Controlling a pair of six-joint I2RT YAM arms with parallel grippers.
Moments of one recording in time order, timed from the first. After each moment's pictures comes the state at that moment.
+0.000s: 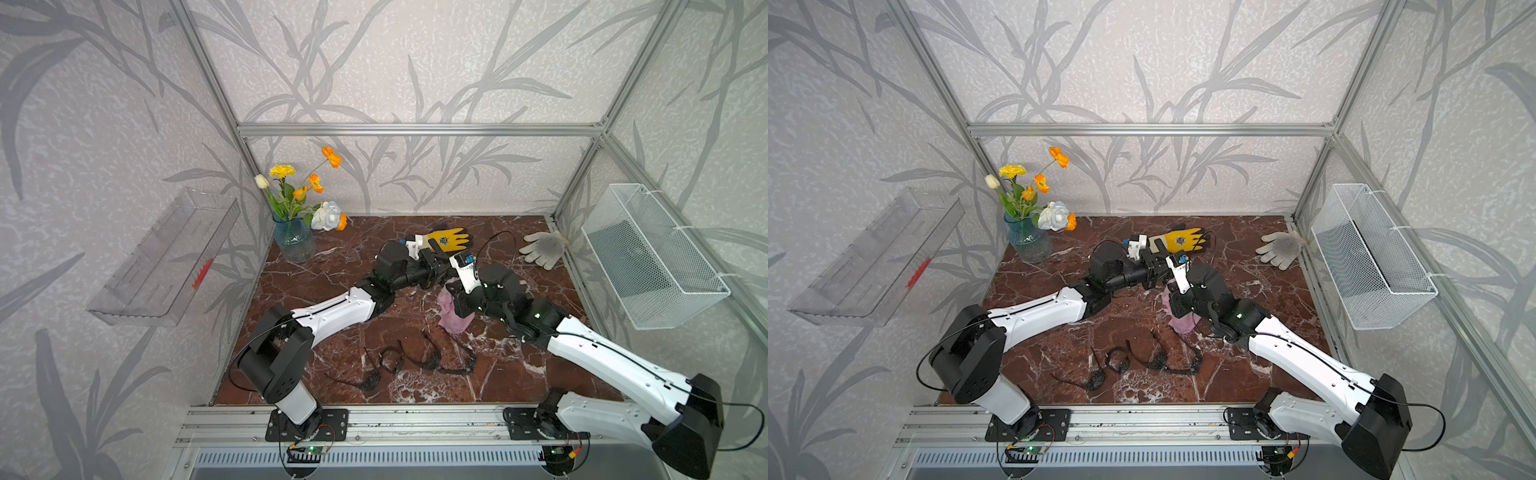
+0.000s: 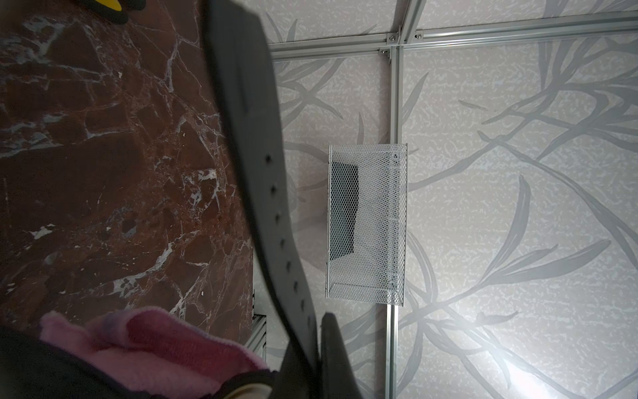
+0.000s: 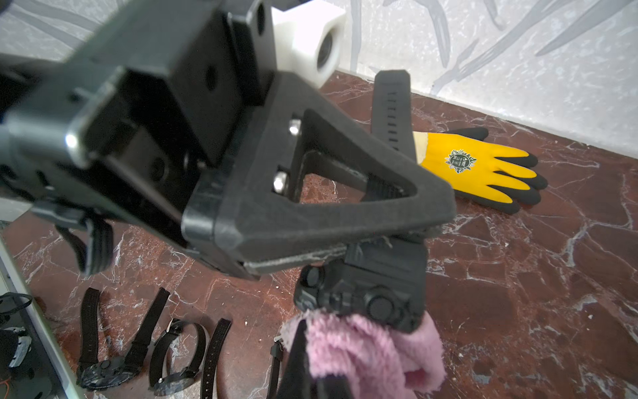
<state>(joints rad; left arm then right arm) -0.69 1.61 1.03 0.46 0.44 -1.45 0.77 1.13 0.92 -0.33 0.07 0.19</state>
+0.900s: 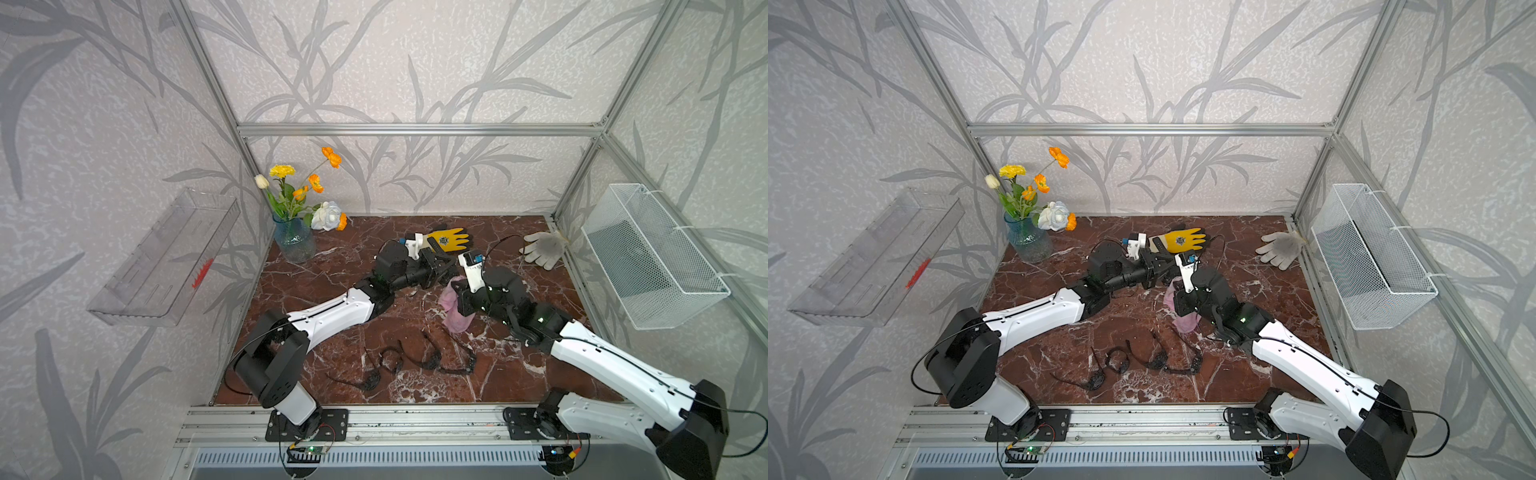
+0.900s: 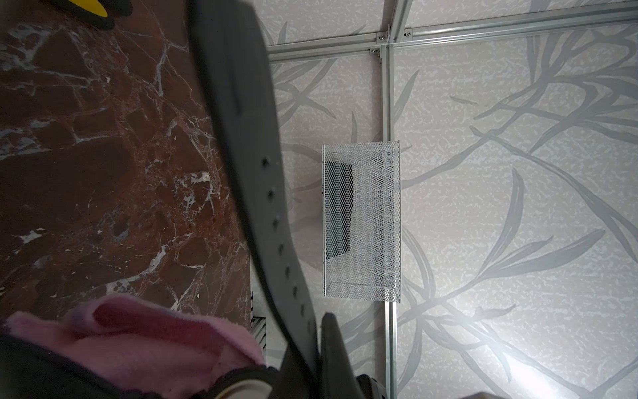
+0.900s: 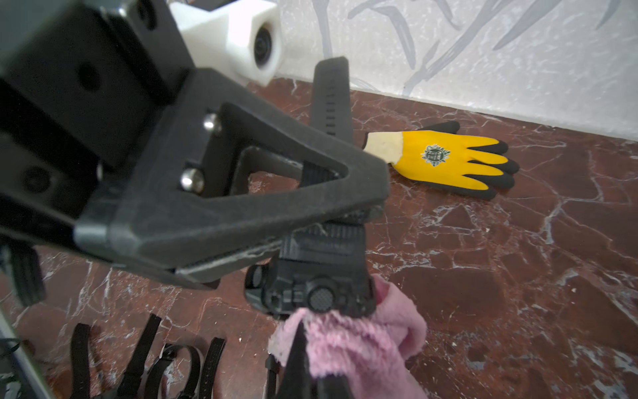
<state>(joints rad) -0.70 1.59 1.03 0.45 0.42 -1.44 0.75 1.09 0.87 -0.27 0.09 0.26</state>
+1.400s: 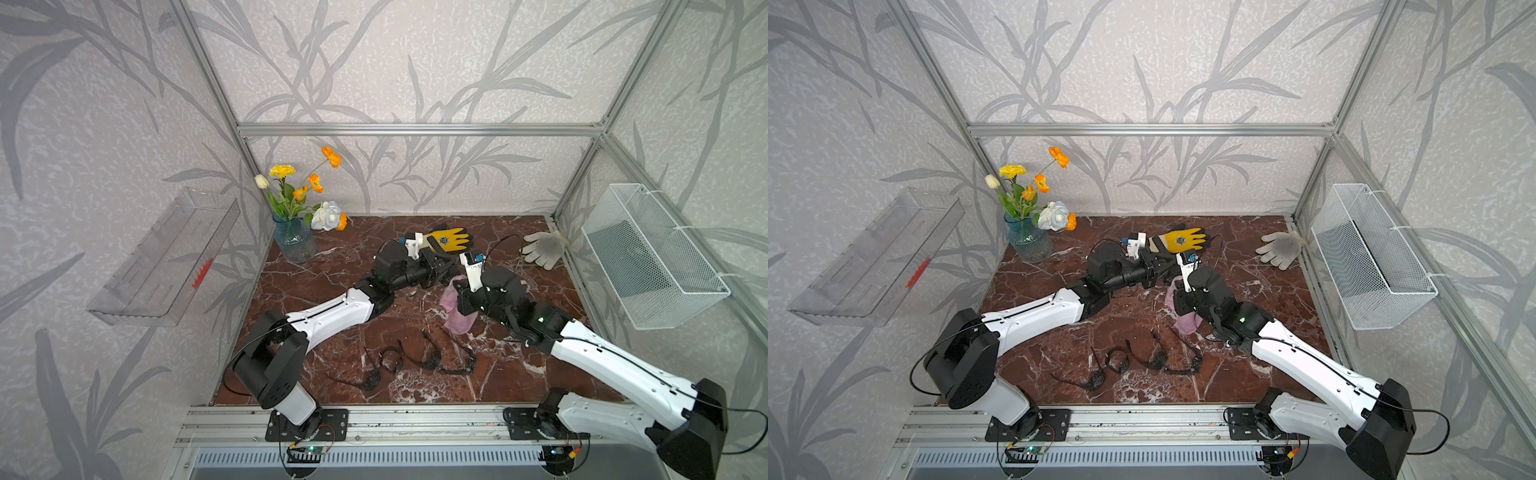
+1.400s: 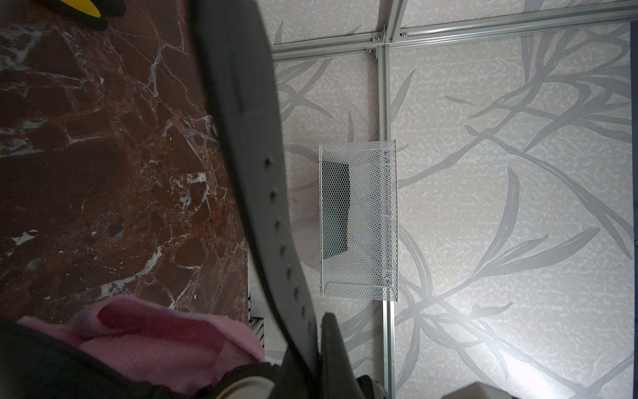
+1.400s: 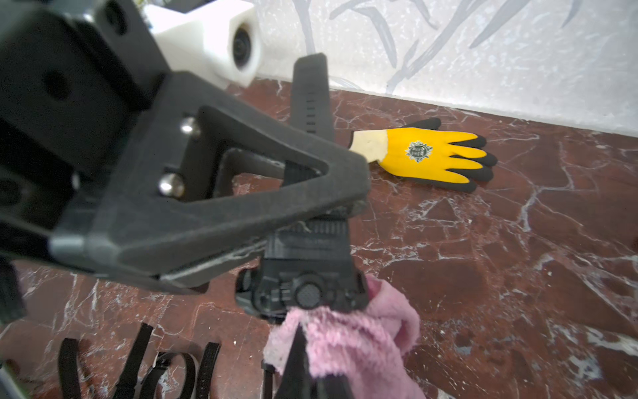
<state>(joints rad) -0.70 1.59 1.03 0.45 0.42 -1.44 0.77 1.10 0.91 -0.35 0.22 0.31</state>
